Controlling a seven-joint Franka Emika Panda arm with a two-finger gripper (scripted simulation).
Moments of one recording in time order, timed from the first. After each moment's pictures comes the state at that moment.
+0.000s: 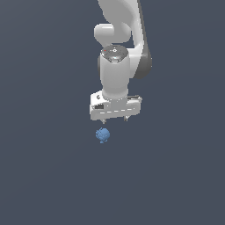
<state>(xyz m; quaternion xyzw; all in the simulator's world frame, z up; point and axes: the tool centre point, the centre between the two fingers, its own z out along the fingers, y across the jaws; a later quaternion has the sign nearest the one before) 0.014 0.012 0.189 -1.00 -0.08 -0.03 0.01</state>
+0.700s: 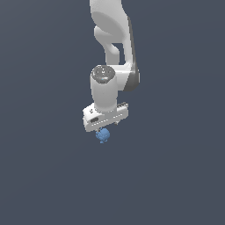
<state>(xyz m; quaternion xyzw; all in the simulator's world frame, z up) 0.013 -0.025 0.132 -0.98 -0.21 -0.01 0.00</state>
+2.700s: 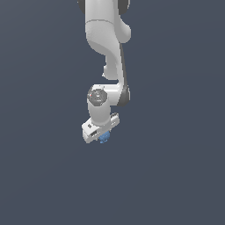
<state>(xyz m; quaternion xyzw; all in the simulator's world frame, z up) 0.007 -0.052 0.040 -0.95 -0.31 0.00 0.00</state>
